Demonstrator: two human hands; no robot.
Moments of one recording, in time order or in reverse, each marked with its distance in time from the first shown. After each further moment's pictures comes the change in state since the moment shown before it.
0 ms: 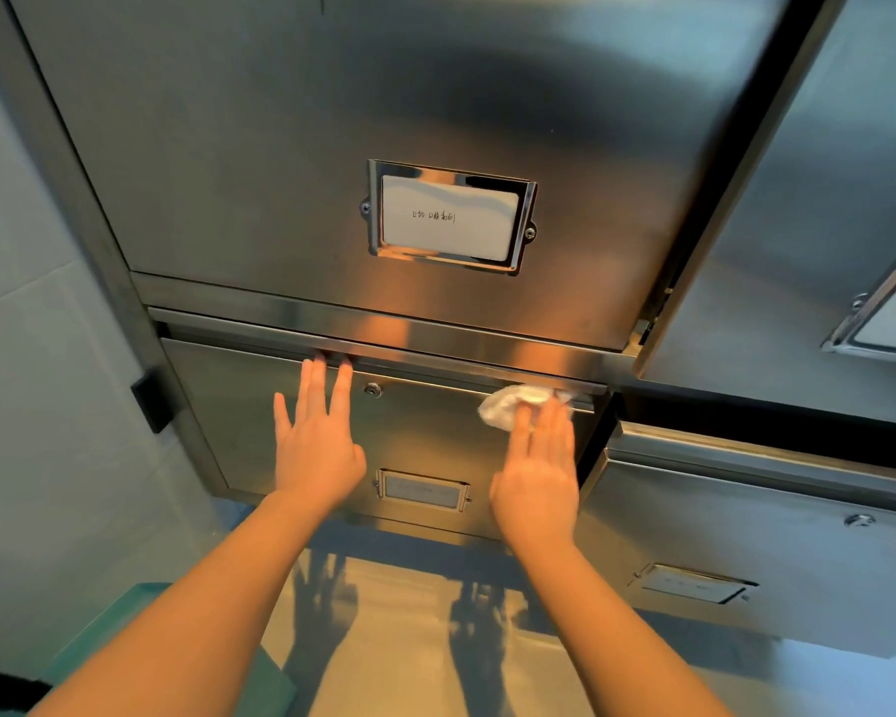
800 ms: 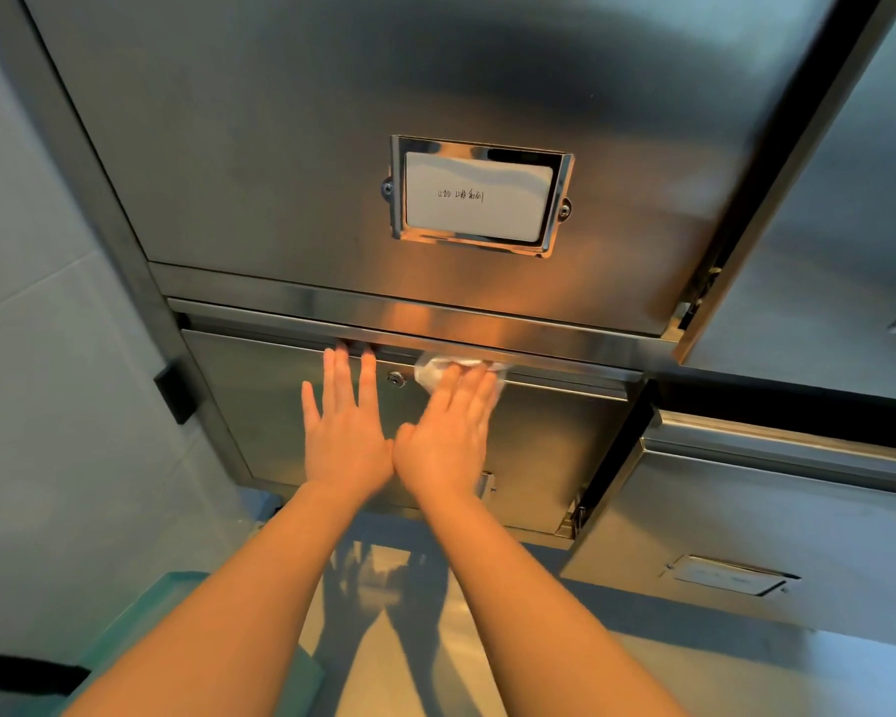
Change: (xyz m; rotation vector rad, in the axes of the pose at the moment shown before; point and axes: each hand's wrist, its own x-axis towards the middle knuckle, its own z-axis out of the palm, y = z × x) left_hand -0.001 0.004 0.003 -0.003 0.016 0.015; right_hand 0.029 -0.119 0.014 0.357 -0.149 0.197
